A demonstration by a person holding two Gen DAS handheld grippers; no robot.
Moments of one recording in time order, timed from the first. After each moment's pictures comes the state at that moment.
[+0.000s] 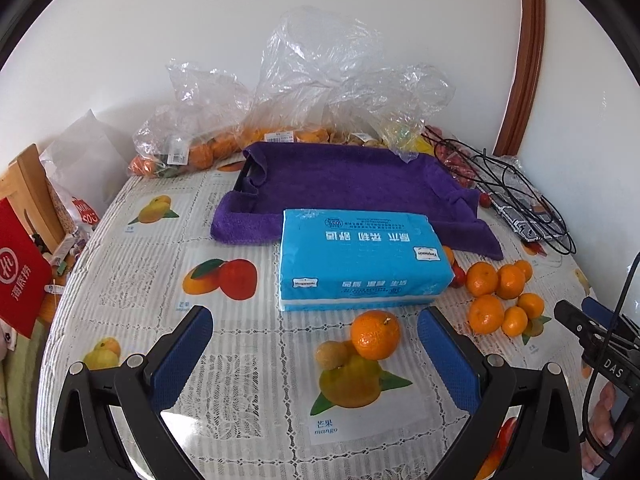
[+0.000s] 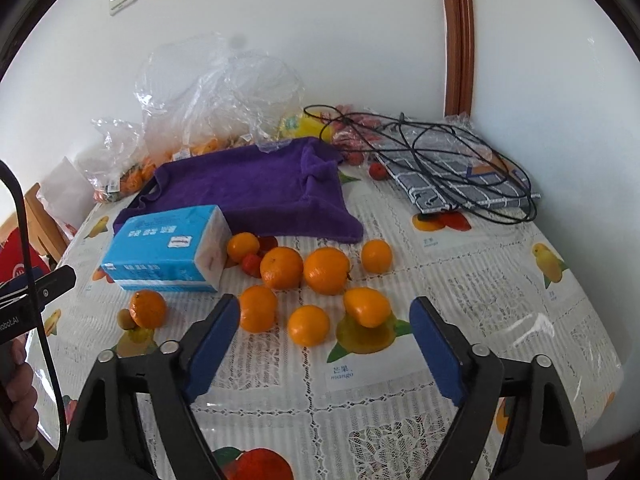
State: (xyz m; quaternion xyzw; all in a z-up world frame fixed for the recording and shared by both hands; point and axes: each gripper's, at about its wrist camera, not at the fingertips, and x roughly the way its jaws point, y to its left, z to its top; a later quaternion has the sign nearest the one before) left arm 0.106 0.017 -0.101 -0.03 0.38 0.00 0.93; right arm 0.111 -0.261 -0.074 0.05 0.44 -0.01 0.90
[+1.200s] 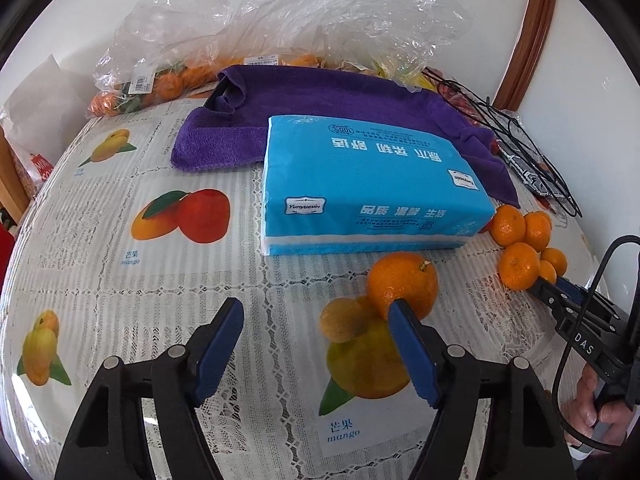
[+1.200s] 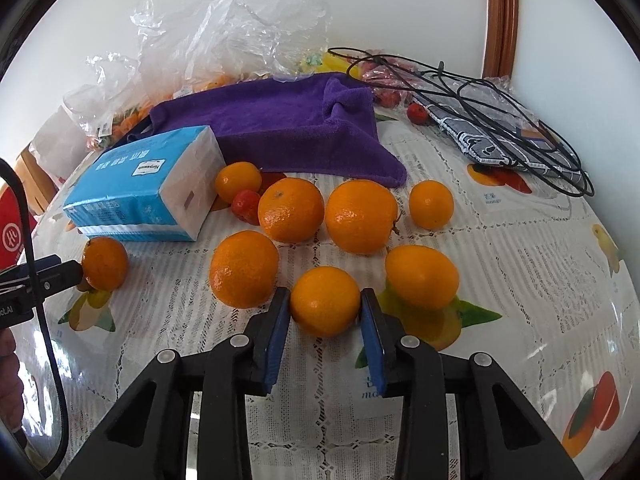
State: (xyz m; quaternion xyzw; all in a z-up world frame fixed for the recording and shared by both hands) left arm 0.135 0.027 -0.164 -0.04 0.46 -0.05 0.89; right arm 0.138 -0.236 -0.143 0.02 0.47 0.03 0.88
